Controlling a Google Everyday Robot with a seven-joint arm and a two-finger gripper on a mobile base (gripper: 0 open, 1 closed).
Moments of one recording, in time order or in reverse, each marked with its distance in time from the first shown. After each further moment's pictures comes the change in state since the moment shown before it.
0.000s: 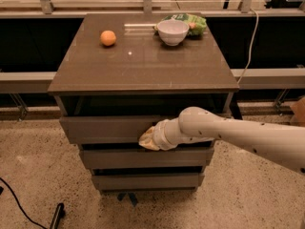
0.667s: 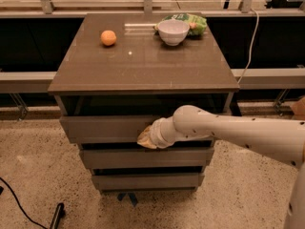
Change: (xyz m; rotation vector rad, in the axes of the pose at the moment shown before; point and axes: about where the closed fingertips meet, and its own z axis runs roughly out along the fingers) arm 0.000 -0.009 0.009 0.013 0.039 -0.008
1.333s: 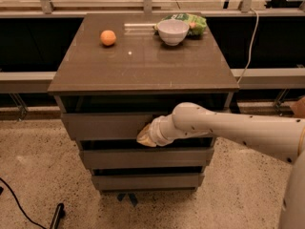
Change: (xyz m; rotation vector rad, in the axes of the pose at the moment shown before) arm -0.003 -0.005 0.006 -0.019 -0.001 -0.006
